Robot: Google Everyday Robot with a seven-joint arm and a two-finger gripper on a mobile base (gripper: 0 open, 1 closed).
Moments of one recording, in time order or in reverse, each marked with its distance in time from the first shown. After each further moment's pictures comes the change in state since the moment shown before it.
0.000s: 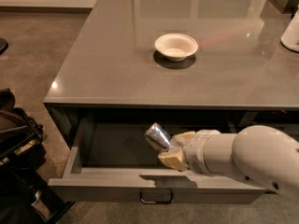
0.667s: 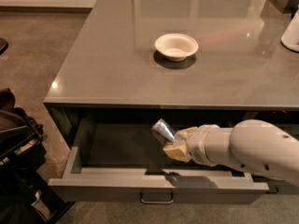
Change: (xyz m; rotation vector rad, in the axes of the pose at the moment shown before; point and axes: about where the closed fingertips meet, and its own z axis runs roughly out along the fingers) arm 0.018 -0.038 0.031 0.014 -0.004 0.029
